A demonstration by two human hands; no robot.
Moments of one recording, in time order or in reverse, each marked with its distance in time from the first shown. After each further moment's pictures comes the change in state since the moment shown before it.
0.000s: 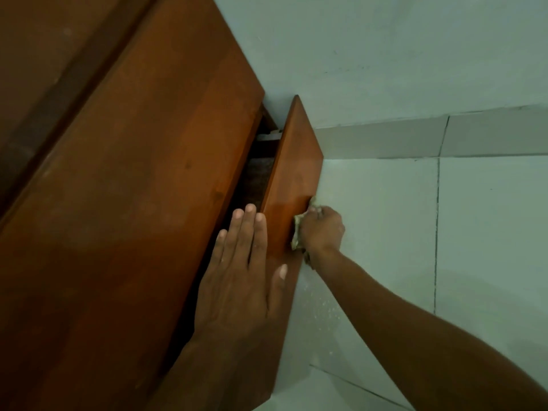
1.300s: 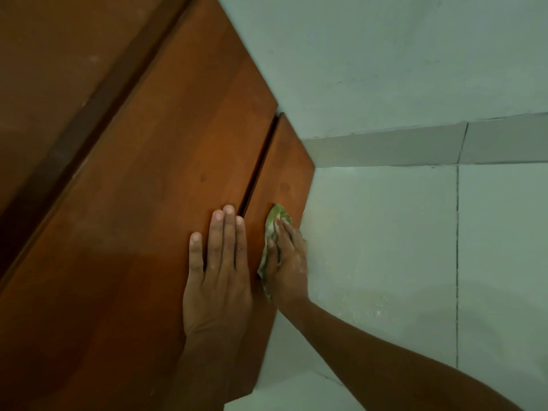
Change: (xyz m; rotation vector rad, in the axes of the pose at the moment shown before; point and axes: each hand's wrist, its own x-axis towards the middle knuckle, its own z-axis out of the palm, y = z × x) left_hand 0.005 -0.030 -0.004 0.622 0.111 -0.103; right_hand -0.078 0.022 0.051 0.015 -0.152 -0.553
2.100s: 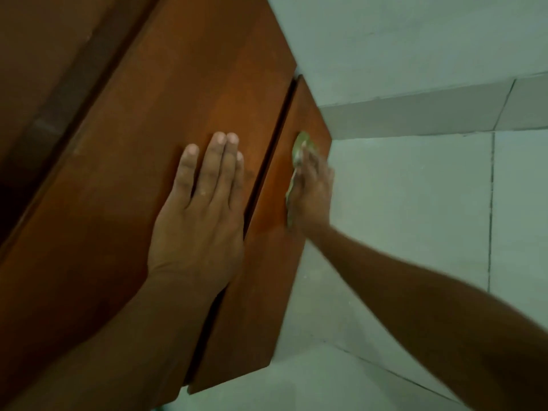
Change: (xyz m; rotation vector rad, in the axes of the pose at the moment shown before) left_hand 0.035 -0.057 -0.053 0.233 -0.147 0.243; right_hand 0.085 0.000 0.007 -0.113 0.166 -0.111
